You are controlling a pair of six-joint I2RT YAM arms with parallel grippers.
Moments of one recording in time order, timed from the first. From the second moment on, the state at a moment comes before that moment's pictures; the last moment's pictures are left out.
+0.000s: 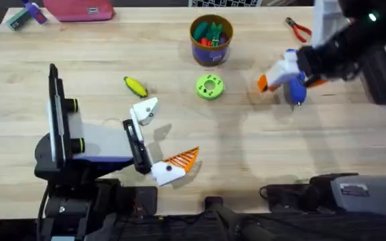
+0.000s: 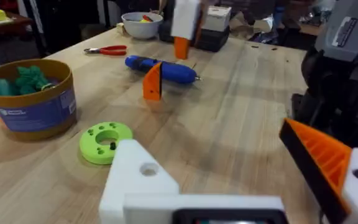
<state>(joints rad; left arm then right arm) -0.01 0.00 0.01 -0.13 1.18 0.04 0.08 1.47 1.30 -1.29 -0.10 -0.01</state>
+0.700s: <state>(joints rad) -0.01 0.00 0.01 -0.13 1.18 0.04 0.16 1.74 1.52 -1.23 0.06 -0.07</state>
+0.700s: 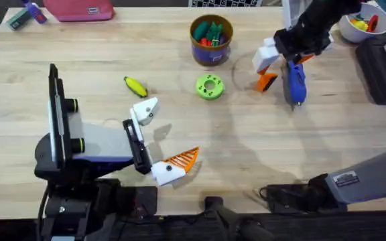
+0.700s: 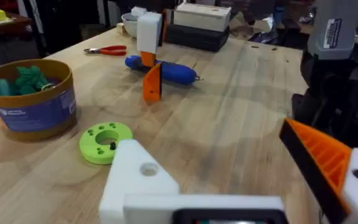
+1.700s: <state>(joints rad) -0.01 0.00 0.01 -0.13 1.18 0.04 0.16 1.78 1.38 -1.08 0.05 -0.04</state>
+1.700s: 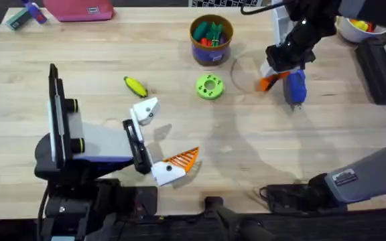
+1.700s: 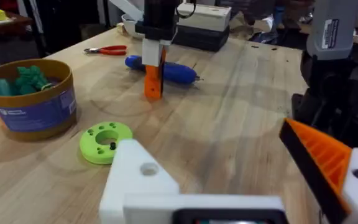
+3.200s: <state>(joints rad) -0.01 0.00 0.01 -0.13 1.18 0.04 0.26 1.11 0.77 -0.06 -0.81 0.69</state>
